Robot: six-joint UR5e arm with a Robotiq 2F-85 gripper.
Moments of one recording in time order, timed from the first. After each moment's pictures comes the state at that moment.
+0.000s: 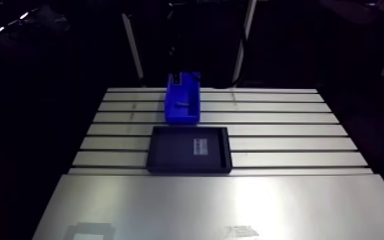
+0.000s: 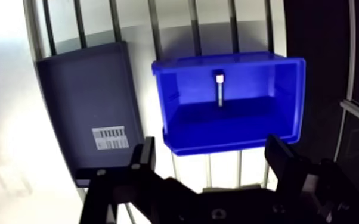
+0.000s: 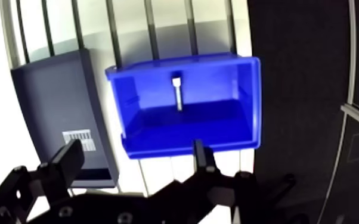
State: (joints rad) arm -0.03 -1.18 1.59 -1.95 -1.58 -3.04
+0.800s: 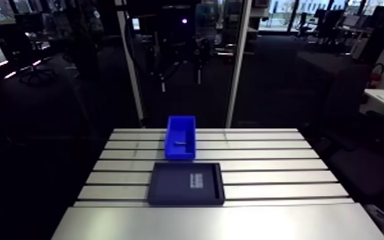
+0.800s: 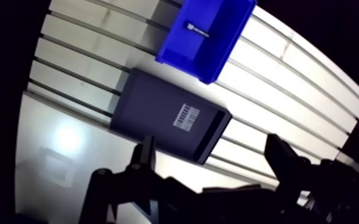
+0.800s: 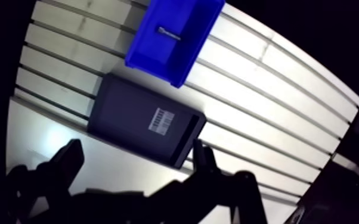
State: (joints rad) arm -0.05 -1.42 1.57 -1.73 -1.60 -2.04
